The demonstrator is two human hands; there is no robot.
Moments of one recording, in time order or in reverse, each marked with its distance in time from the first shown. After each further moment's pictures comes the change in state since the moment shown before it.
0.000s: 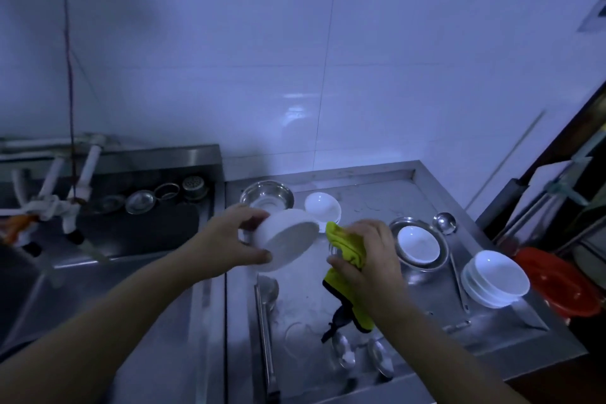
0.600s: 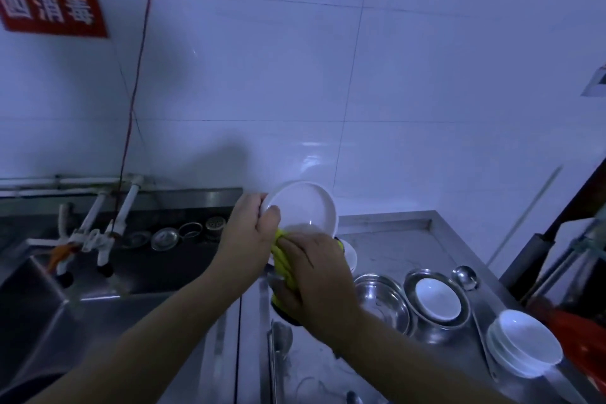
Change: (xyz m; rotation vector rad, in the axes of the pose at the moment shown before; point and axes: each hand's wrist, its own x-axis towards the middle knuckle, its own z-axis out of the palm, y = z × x) left_hand 0.003 0.075 -0.019 -0.135 0.573 0.087; right_hand 0.045 -0.085 0.043 -0.159 0.082 -0.635
